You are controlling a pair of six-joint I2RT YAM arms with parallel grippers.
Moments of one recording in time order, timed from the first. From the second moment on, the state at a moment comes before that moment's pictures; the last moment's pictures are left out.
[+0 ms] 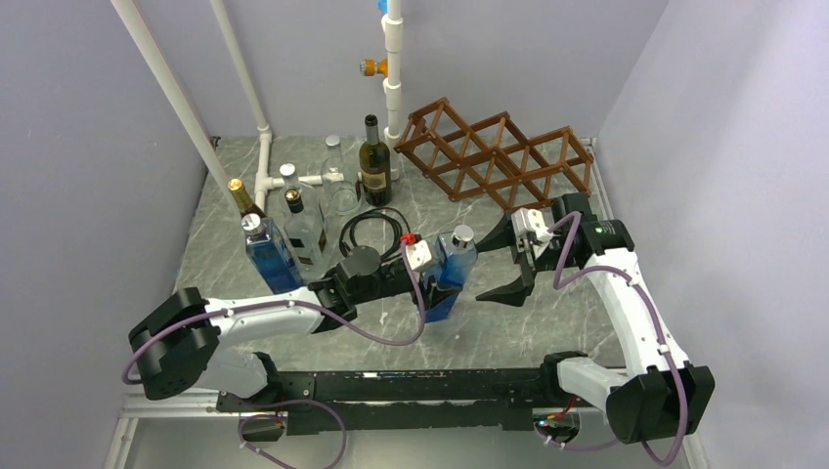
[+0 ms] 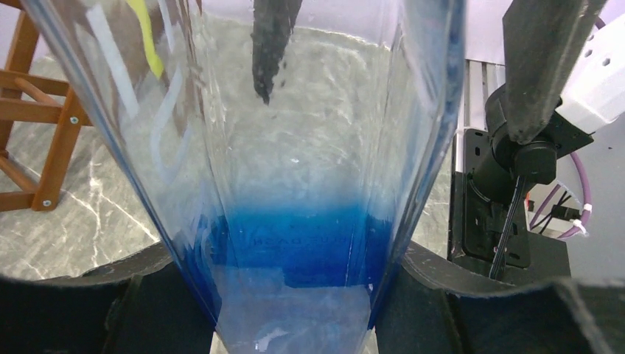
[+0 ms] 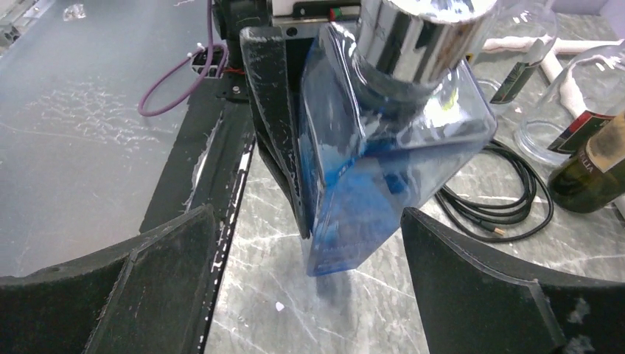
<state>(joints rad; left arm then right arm) -1.02 1.31 0.66 0.64 0.26 0.00 0.11 1.10 1.05 -1.22 -1.44 -1.31</state>
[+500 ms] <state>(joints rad) -1.02 1.36 0.66 0.74 0.35 -0.05 0.12 1.17 1.06 -1.15 -1.45 -1.20</state>
